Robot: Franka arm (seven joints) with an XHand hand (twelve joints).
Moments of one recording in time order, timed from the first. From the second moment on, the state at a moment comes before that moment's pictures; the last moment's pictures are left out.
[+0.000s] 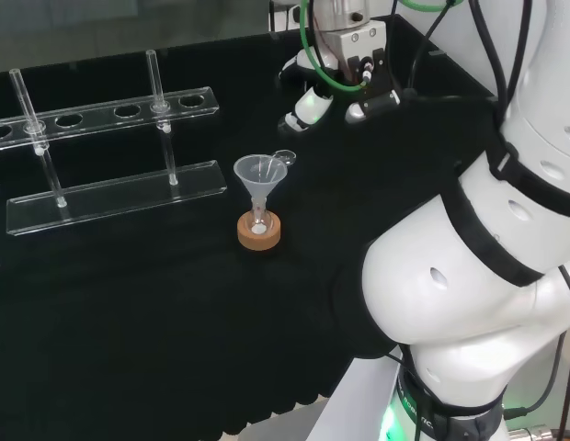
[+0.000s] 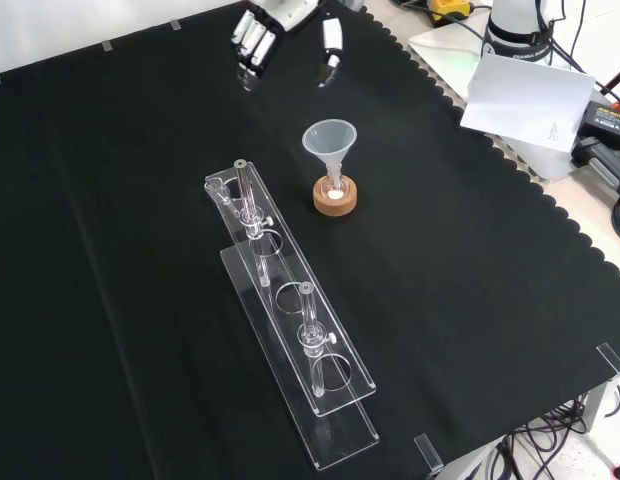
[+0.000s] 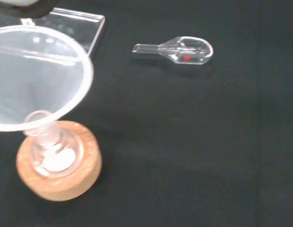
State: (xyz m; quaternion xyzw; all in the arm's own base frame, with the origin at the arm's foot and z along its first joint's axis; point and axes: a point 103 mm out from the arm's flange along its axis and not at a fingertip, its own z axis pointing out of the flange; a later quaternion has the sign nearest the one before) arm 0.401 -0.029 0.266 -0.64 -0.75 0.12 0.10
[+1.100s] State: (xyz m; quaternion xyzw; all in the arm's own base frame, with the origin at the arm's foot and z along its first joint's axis) arm 0.368 0.034 0.235 -0.60 -0.76 0.19 0.16
